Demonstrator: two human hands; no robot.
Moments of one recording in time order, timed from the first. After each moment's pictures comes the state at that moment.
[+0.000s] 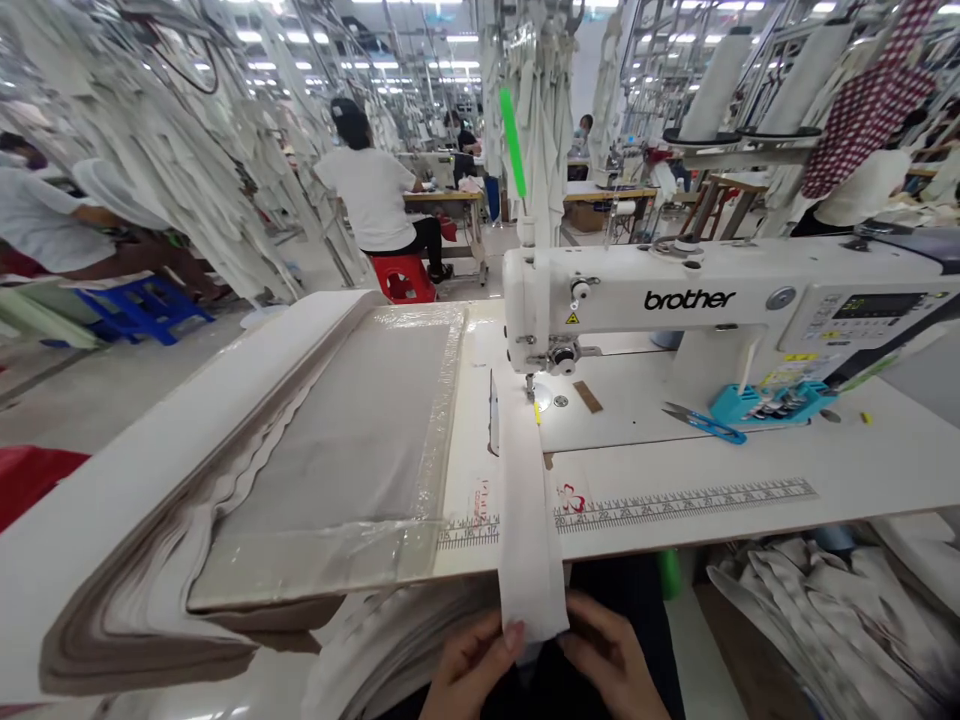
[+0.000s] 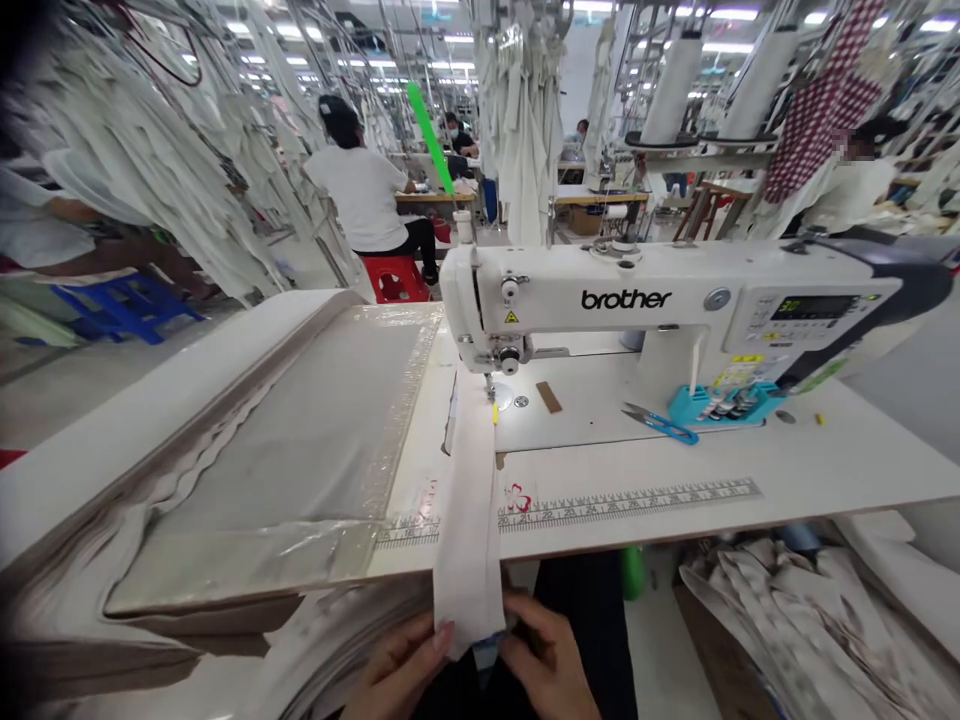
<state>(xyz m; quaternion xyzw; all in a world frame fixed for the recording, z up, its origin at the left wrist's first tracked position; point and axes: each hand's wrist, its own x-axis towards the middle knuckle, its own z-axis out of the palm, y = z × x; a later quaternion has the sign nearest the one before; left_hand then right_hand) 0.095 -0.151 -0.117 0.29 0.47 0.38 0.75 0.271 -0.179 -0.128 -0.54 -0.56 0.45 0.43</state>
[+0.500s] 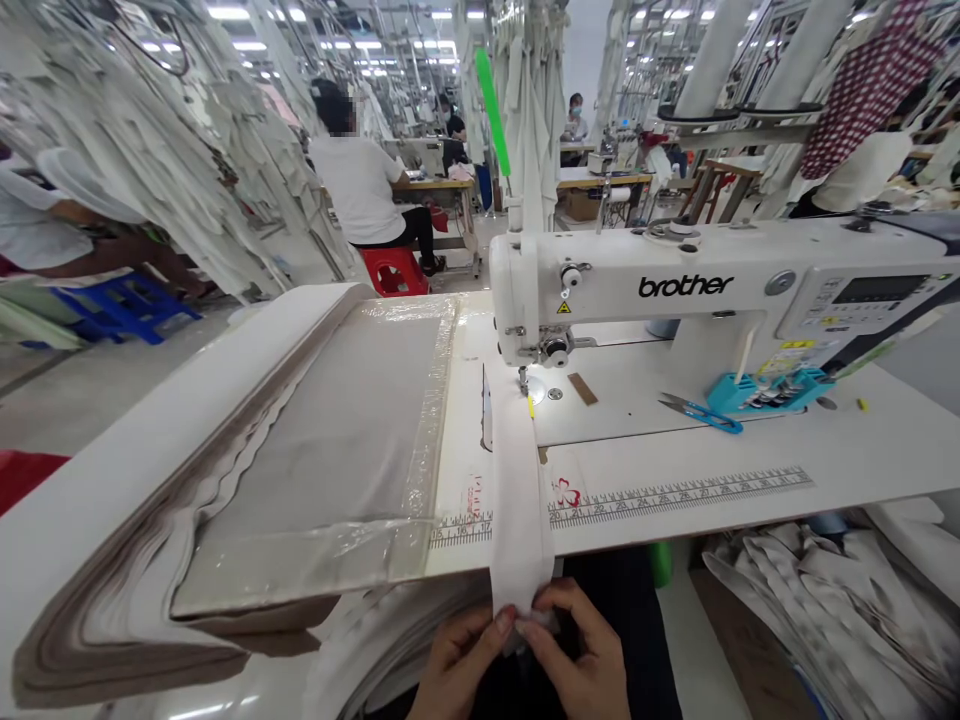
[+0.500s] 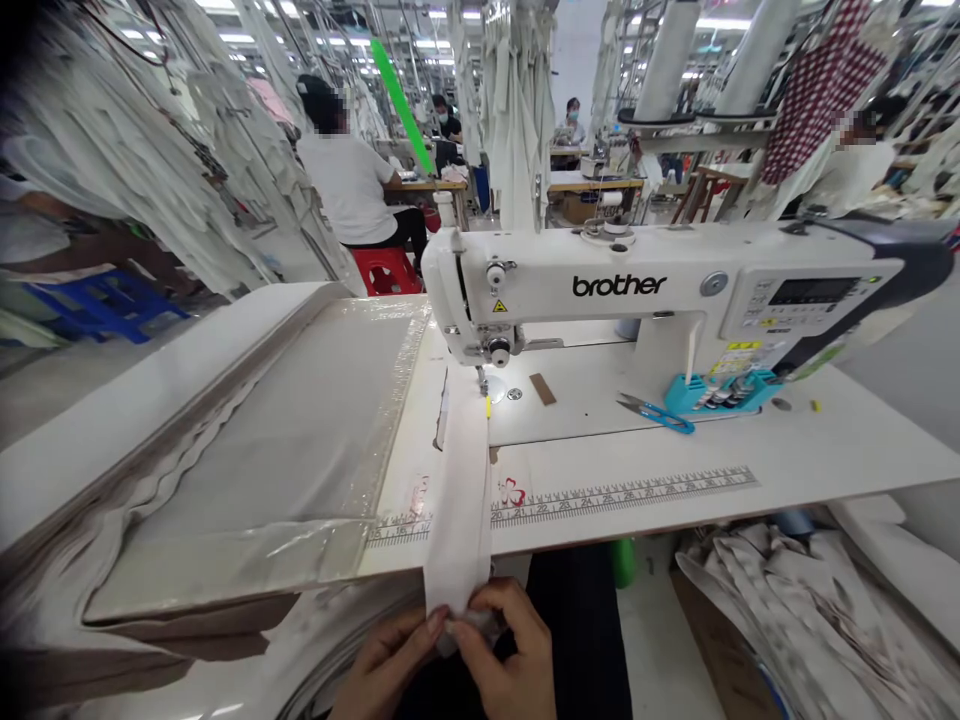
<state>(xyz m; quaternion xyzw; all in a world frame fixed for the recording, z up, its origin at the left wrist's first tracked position) 0.088 -0.138 -0.108 0.45 0.46 0.32 0.70 0.229 -0.179 -0.109 -0.55 -0.46 0.35 0.61</state>
